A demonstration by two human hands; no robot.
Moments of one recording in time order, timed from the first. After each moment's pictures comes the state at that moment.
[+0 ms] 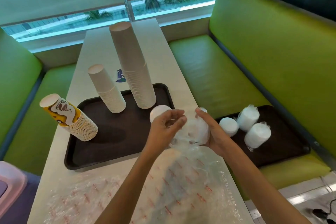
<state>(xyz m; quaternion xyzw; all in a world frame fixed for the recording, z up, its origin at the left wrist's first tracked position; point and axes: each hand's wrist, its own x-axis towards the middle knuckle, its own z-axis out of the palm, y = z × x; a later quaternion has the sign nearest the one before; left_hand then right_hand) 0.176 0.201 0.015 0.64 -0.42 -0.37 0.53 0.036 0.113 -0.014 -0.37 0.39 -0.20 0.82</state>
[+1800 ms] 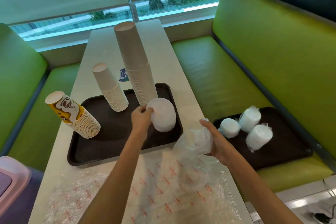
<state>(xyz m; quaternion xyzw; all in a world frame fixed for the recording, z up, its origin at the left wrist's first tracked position) 0.243 0.175 -0.015 0.75 -0.15 -0.30 0.57 0.026 0.120 -0.054 -0.35 0.48 -0.17 0.78</state>
